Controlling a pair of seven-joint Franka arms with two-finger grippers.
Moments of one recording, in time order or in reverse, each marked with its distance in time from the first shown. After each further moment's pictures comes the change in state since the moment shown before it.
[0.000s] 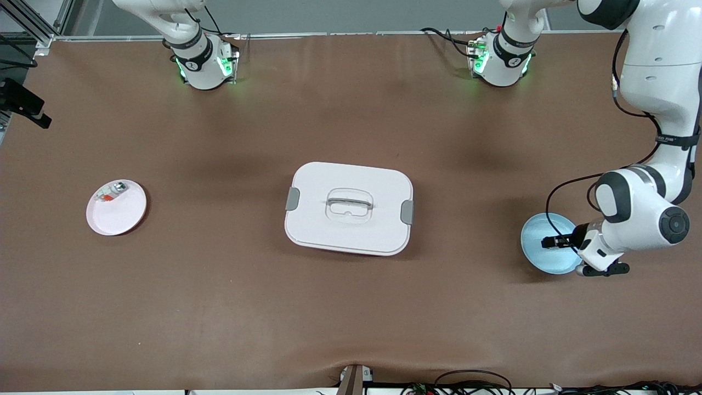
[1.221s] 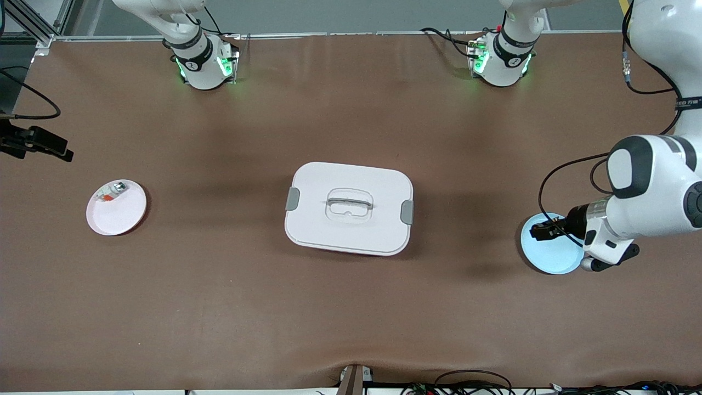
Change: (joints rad) left arm -0.003 -0.200 -0.175 0.090 -0.002 -0.320 -0.477; right arm -0.001 0.158 -0.005 0.038 0.000 0.006 0.000
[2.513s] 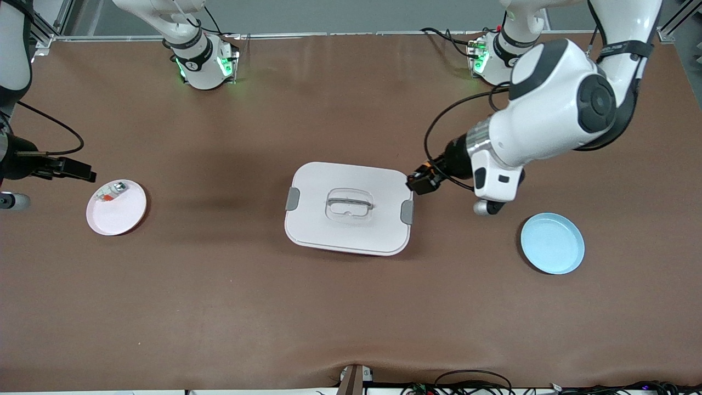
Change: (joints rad) left arm -0.039 -0.073 -0.481 0.127 -0.143 0.041 -0.897; right arm -0.002 0.120 0.002 -0.005 0.087 0.018 0.000
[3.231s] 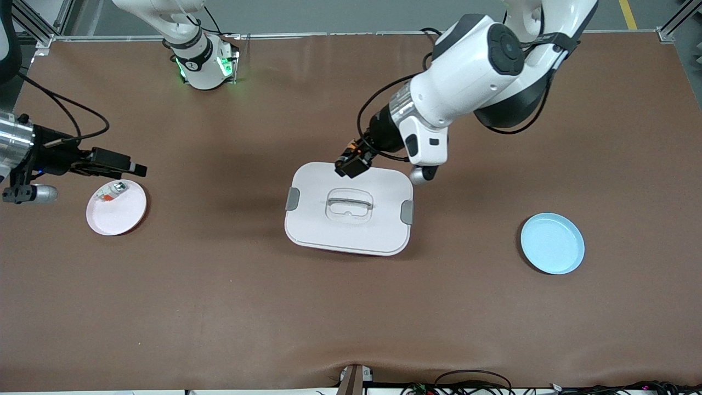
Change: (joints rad) left arm -0.206 0.044 -0.014 -0.003 0.000 0.327 -0.412; right arm 0.022 -0.089 0.014 -0.151 0.478 0.101 -0.002
